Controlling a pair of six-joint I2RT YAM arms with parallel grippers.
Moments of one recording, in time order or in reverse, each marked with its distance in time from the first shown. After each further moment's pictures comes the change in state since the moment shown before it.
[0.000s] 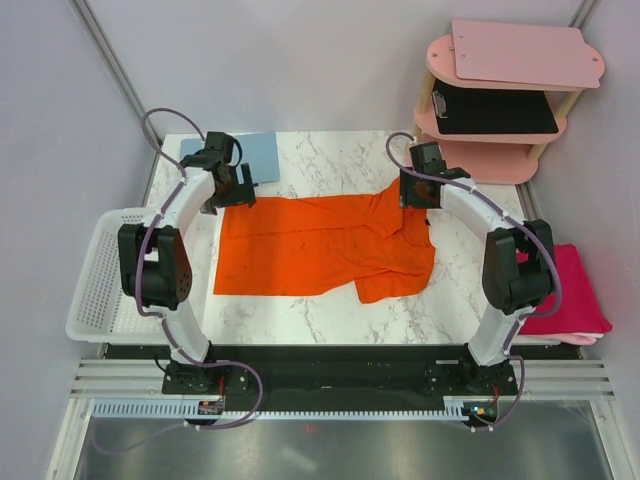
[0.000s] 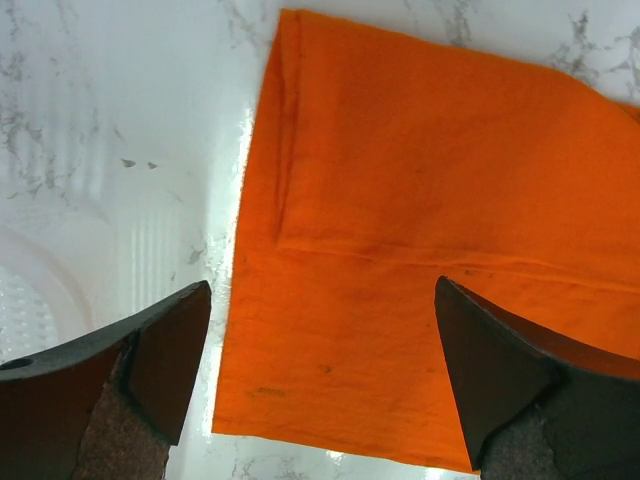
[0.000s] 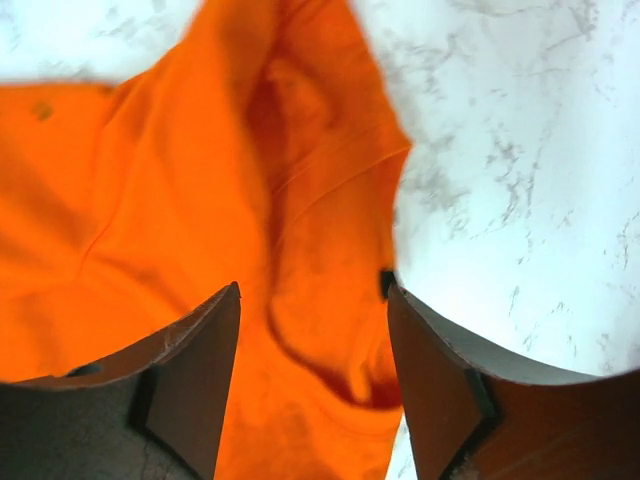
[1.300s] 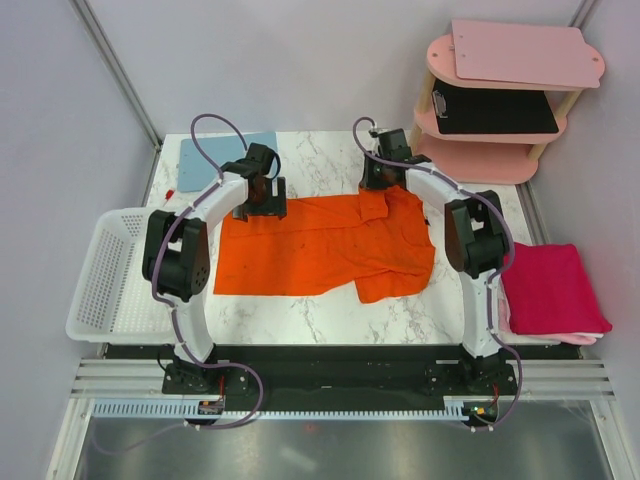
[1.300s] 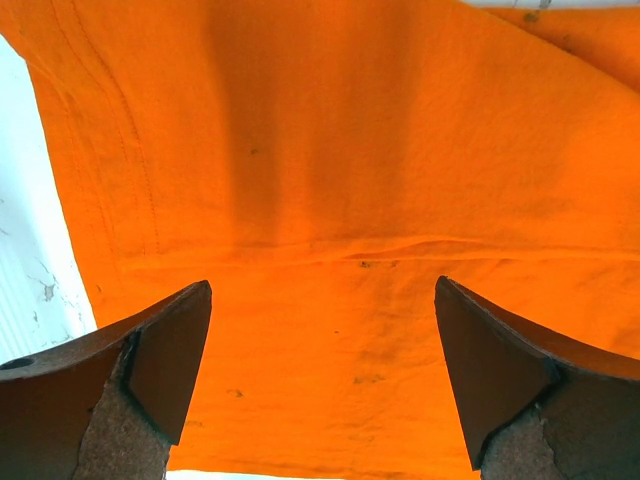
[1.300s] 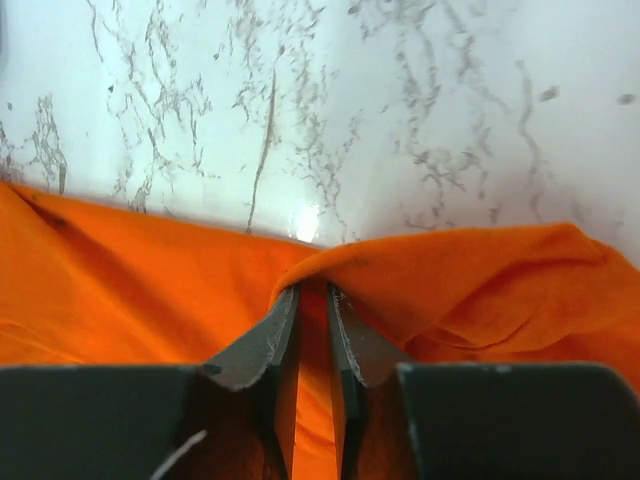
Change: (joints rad) left arm -0.202 0.109 -0.008 0.073 -0.010 -0.010; right arm 0.025 0.396 0.344 0.203 -0.363 0.058
